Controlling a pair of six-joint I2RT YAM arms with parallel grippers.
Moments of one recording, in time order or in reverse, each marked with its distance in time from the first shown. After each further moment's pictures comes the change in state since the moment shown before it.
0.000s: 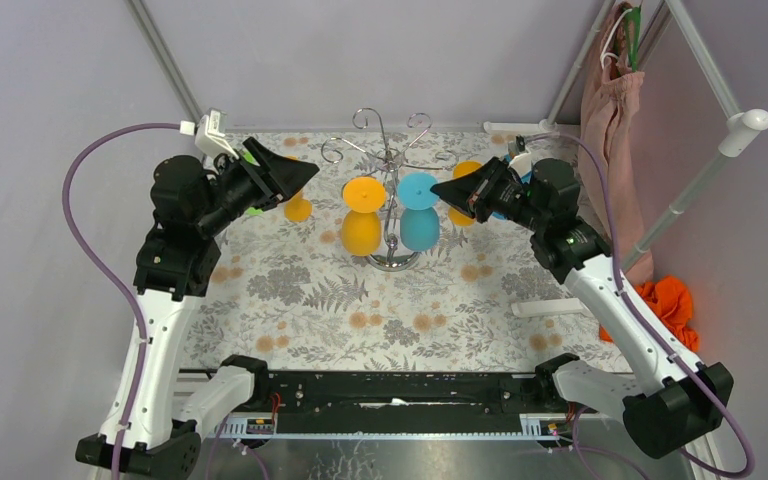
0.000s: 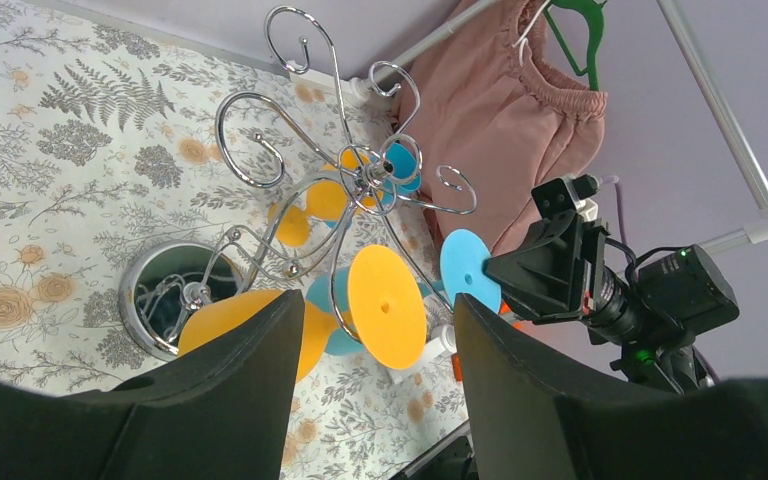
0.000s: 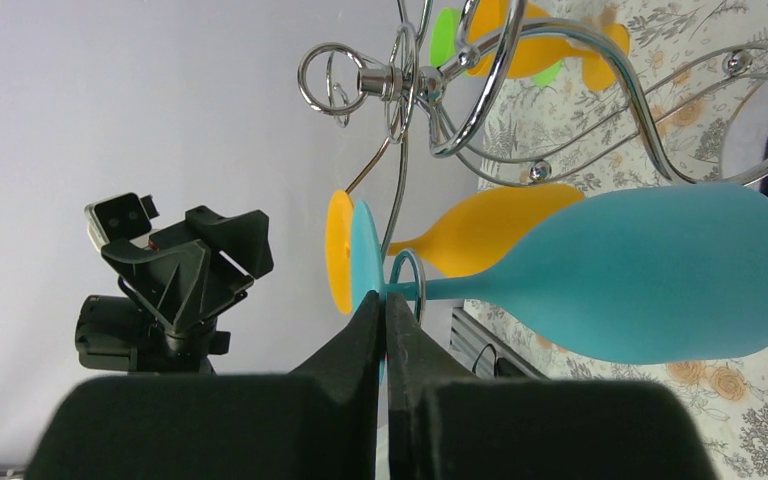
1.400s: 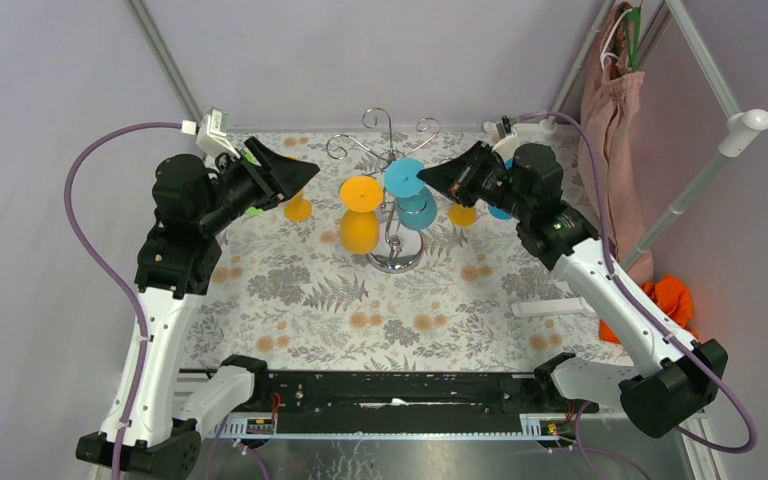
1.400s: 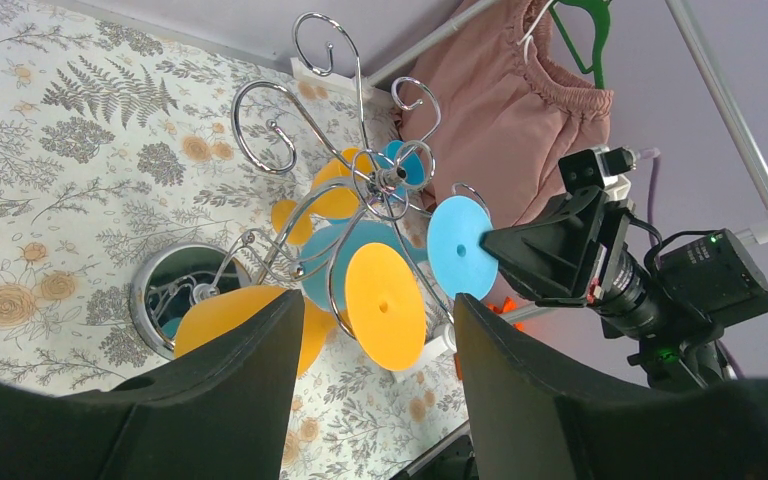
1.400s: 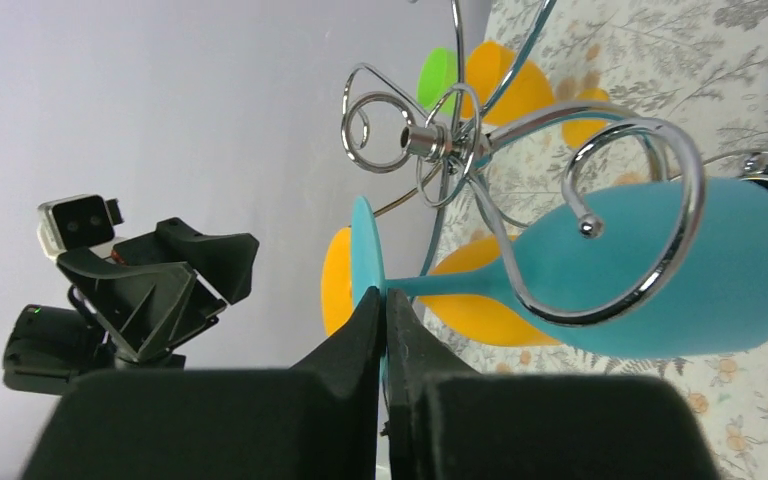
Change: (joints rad) left arm 0.000 0.009 0.000 -0.002 0.000 0.004; right arm 0.096 0.101 0.129 -0.011 0.126 -0.133
